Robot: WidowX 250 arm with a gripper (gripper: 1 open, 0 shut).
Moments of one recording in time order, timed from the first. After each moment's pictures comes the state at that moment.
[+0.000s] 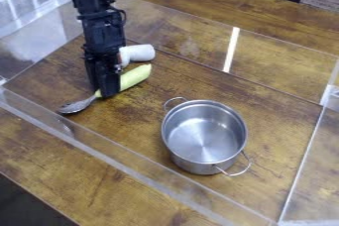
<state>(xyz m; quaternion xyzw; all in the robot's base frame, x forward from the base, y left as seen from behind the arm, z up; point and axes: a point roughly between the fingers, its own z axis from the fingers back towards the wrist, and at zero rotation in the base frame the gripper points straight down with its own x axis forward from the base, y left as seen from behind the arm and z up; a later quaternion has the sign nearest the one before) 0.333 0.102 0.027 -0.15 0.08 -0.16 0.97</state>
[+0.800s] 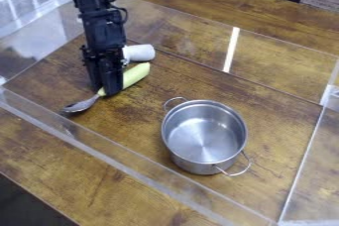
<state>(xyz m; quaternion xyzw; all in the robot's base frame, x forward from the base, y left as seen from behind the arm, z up) 0.342 0.100 0.028 -0.17 0.09 -0.09 0.98</state>
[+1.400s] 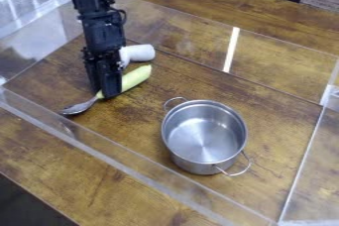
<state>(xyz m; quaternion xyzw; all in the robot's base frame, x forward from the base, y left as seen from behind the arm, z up) 0.332 0.096 0.026 -0.19 0.10 -0.14 0.97</state>
